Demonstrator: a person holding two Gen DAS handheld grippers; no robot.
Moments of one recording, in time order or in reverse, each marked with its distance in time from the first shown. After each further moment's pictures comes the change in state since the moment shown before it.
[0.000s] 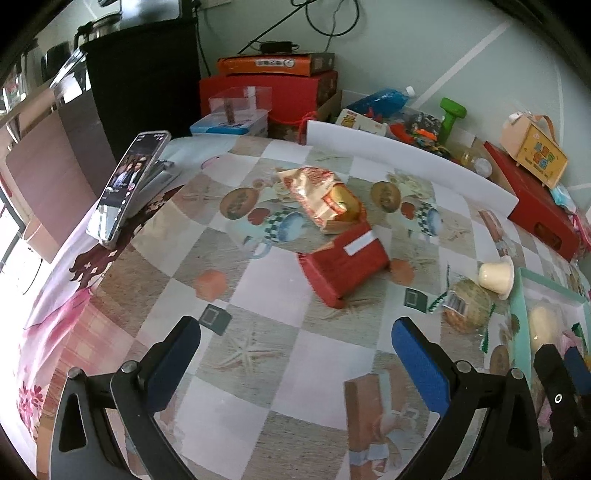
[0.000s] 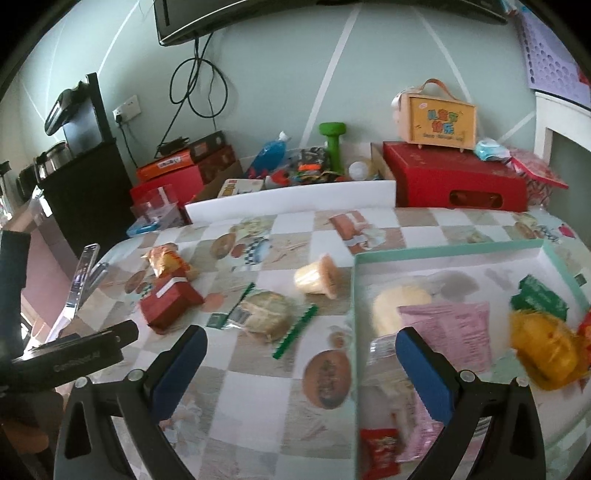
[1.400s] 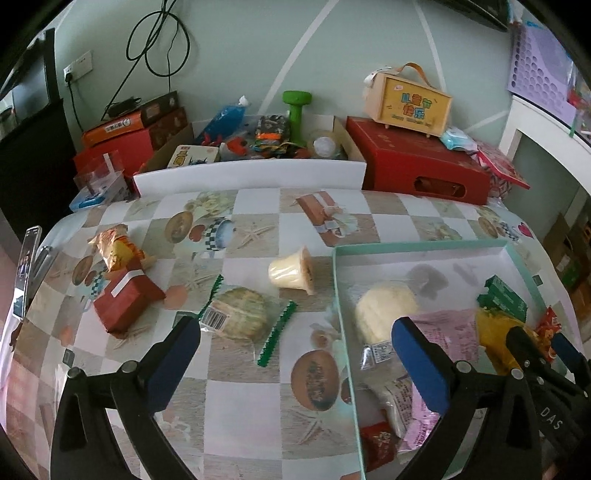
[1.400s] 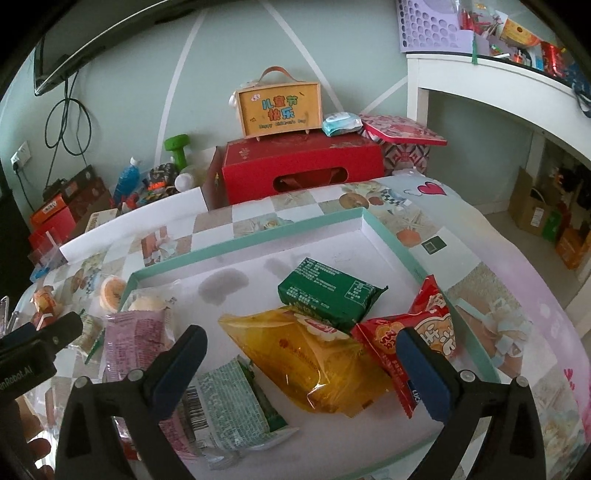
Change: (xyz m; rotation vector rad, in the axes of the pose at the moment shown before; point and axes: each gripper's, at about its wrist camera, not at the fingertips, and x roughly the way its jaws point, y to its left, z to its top) left arm -0.033 -0.184 -0.021 0.298 -0.079 -0.215; right arm -0.047 -0.176 -0.001 0.197 0.023 -0.345
